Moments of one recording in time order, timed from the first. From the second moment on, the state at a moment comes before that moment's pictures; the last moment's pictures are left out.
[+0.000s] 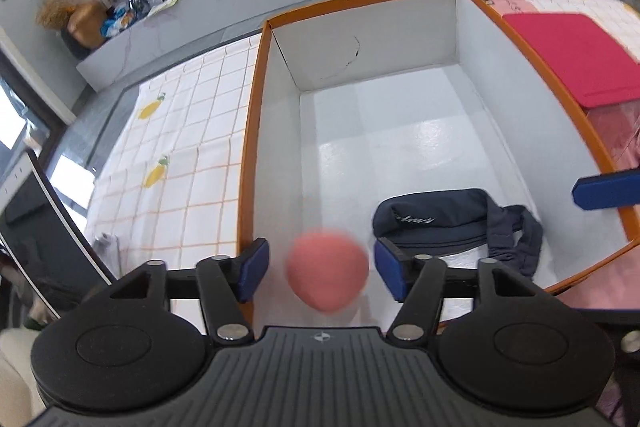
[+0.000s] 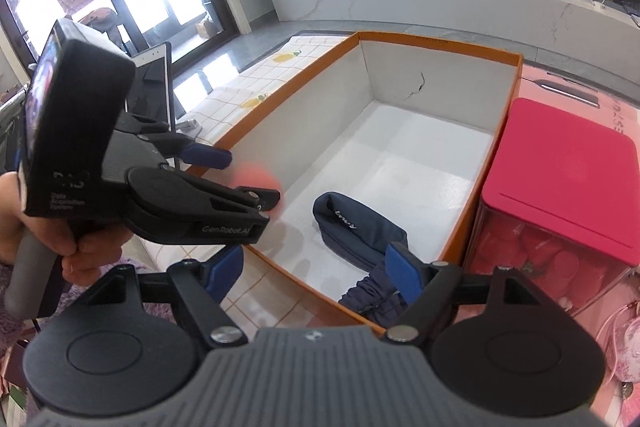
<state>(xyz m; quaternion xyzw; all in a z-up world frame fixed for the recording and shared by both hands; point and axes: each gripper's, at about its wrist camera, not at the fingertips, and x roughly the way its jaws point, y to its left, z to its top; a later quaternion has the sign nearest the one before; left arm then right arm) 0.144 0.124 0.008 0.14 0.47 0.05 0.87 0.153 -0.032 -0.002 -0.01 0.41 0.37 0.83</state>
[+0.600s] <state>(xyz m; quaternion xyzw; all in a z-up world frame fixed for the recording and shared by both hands) 0.113 0.132 0.045 0.06 0.42 0.03 0.91 0.139 -0.023 0.004 -0.03 0.39 0.39 0.84</state>
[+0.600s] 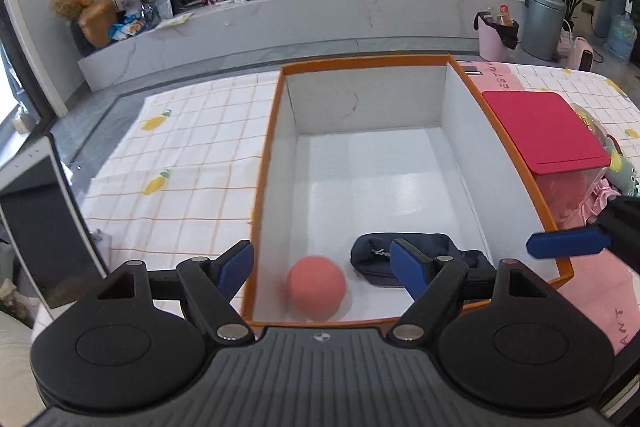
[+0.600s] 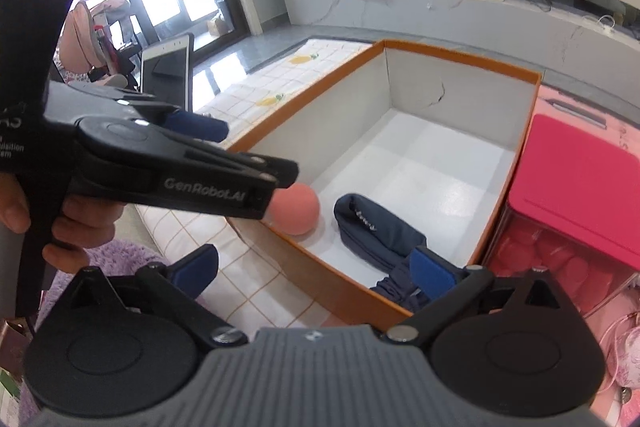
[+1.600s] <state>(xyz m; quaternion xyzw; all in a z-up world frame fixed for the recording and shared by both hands) 0.120 -0.040 0.111 0.10 0.27 -0.16 0.94 0.207 -0.271 0.000 0.01 0.39 0.07 0.92</state>
